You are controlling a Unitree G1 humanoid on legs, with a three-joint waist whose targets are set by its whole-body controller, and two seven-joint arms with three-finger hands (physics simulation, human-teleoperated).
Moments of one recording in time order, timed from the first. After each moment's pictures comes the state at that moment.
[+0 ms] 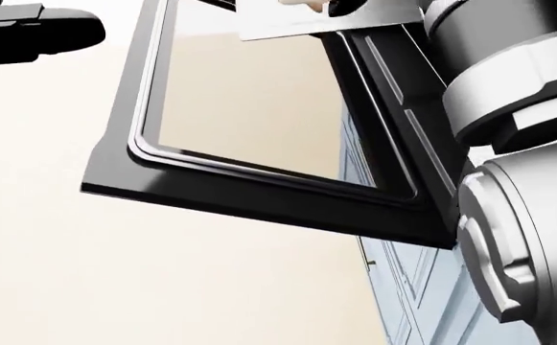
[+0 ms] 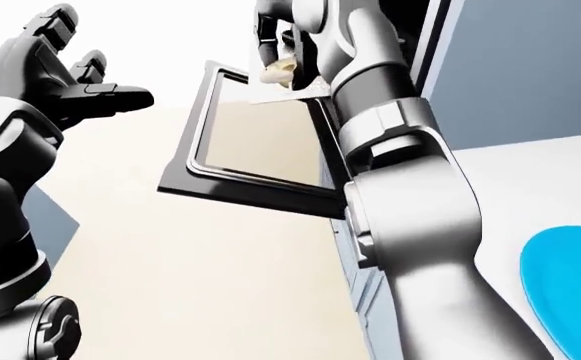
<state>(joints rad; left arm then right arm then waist) -0.89 0.43 0.24 -0.19 -0.42 0.95 0.18 -1.68 -0.26 0.04 1.14 -1.10 -0.08 0.61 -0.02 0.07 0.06</state>
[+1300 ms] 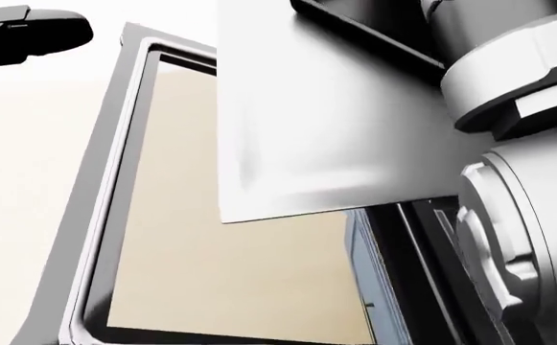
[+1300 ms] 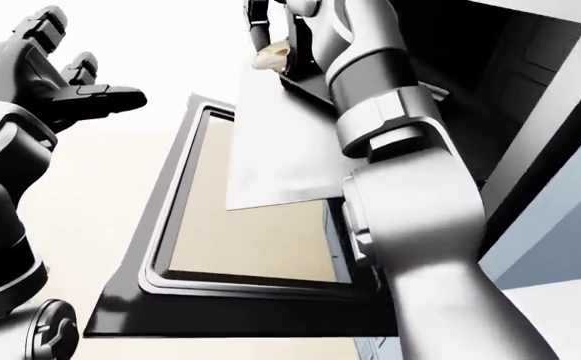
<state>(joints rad) -0.86 0.44 0.26 -0.19 -0.43 0.93 0.19 -1.72 -0.25 0.04 1.13 -1.10 -0.10 0.59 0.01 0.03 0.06</state>
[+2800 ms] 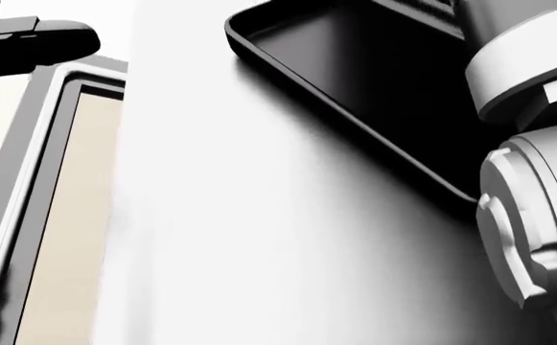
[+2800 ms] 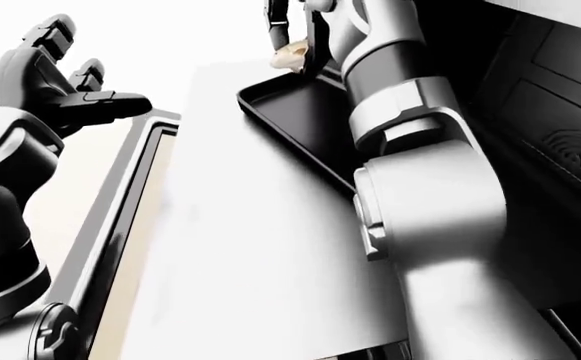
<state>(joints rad) -0.84 0.43 0.25 -0.20 -0.44 0.93 0.20 -1.74 -0.30 0.04 1.20 -1.13 -0.09 0.61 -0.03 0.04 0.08</state>
